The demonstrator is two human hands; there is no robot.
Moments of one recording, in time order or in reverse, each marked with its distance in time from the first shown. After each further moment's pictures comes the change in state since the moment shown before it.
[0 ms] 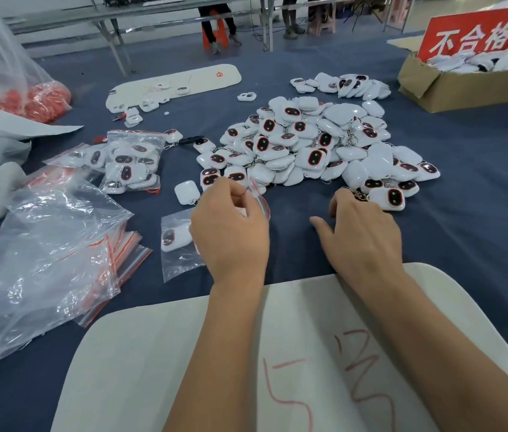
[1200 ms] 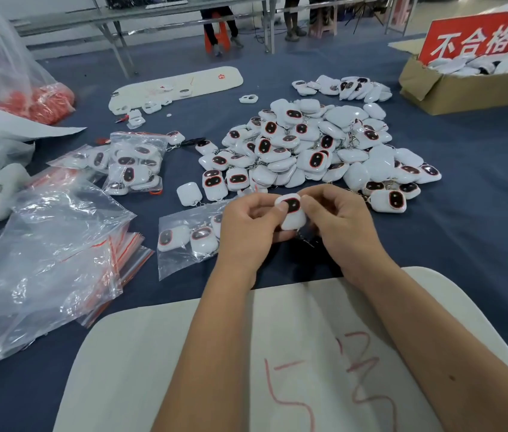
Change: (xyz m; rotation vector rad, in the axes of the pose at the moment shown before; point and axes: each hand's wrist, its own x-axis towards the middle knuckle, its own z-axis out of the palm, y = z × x) left_hand 0.001 -0.004 0.006 -0.729 -0.643 -0.524; right_hand 0.018 0.001 0.030 1.079 -0.060 -0.094
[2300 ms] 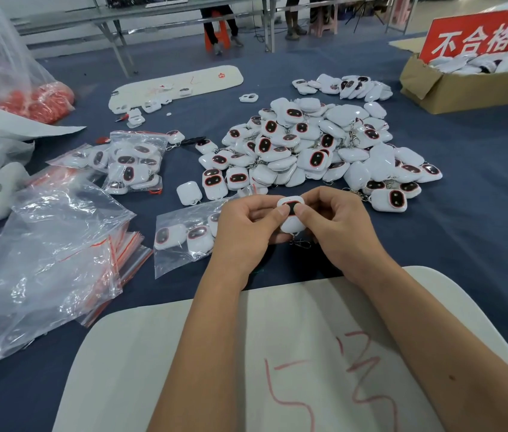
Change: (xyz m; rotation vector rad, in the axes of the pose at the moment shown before) left_hand 0.000 -0.004 -0.011 0.046 -0.114 0.053; right_hand -0.006 -0.009 -0.002 -0.104 -0.061 0.005
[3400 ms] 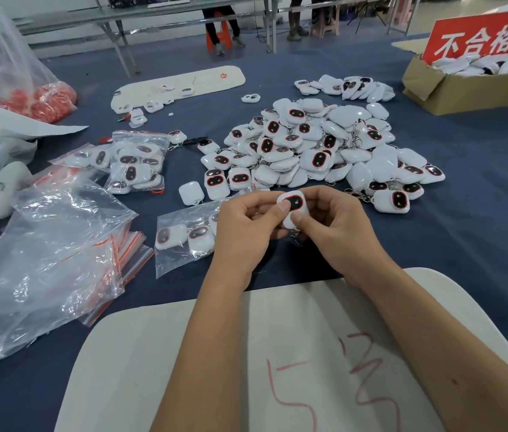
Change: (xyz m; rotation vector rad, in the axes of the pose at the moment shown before) left_hand 0.002 0.000 0.000 0.011 0.088 0.055; right_hand 0.000 0.005 0.004 0.158 -0.107 -0.067
